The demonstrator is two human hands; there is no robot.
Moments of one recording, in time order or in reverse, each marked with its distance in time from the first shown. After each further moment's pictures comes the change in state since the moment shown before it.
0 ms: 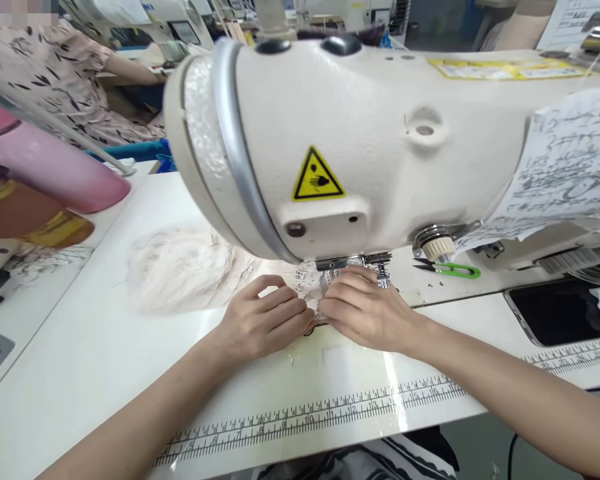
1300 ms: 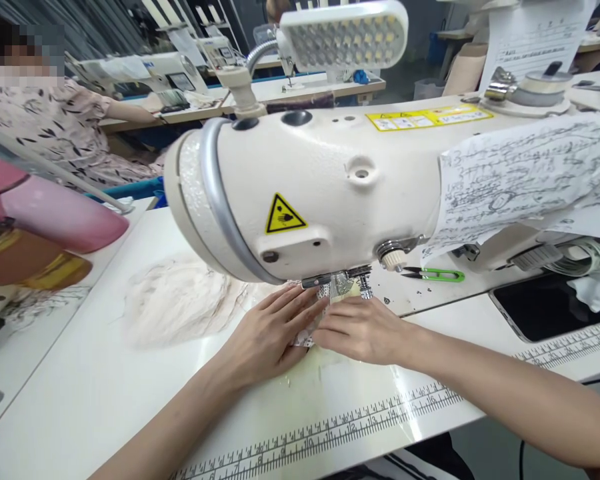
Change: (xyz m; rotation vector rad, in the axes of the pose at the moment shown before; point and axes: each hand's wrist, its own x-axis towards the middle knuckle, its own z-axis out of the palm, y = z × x) left_hand -0.003 -0.001 0.008 -0.186 -0.388 -0.189; right_hand 0.001 0.000 -0.001 0.000 0.029 -0.160
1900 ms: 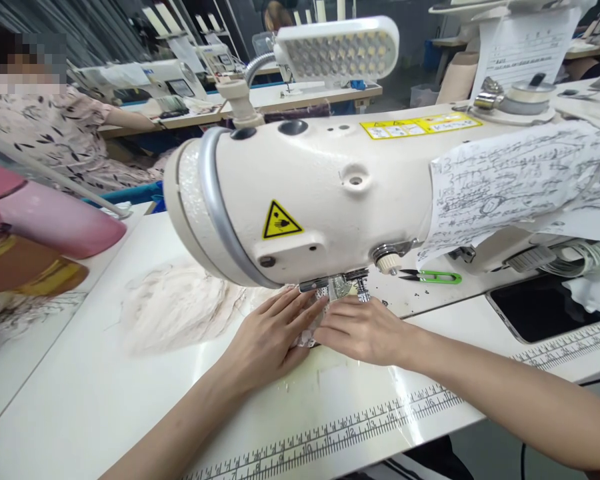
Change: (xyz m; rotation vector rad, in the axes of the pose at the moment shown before) left_hand 0.003 0.006 0.001 0.029 -0.014 -0.073; right_hand -0.008 0.003 0.004 -0.024 -0.030 0.042
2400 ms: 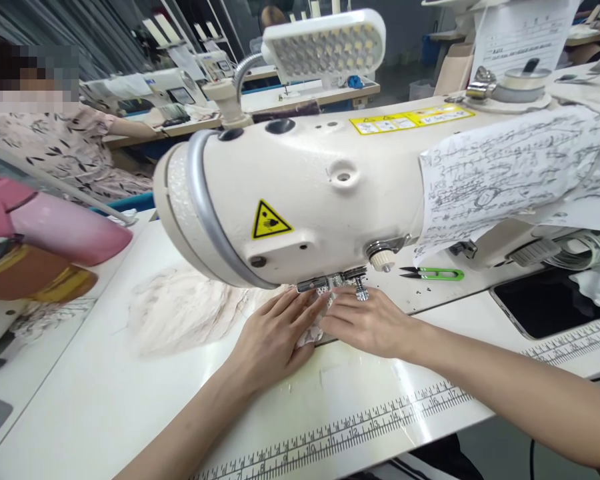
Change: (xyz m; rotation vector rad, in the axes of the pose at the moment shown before) left_hand 0.002 0.004 0.003 0.078 0.009 -0.047; right_hand -0.004 0.006 0.000 -0.098 -0.014 0.050
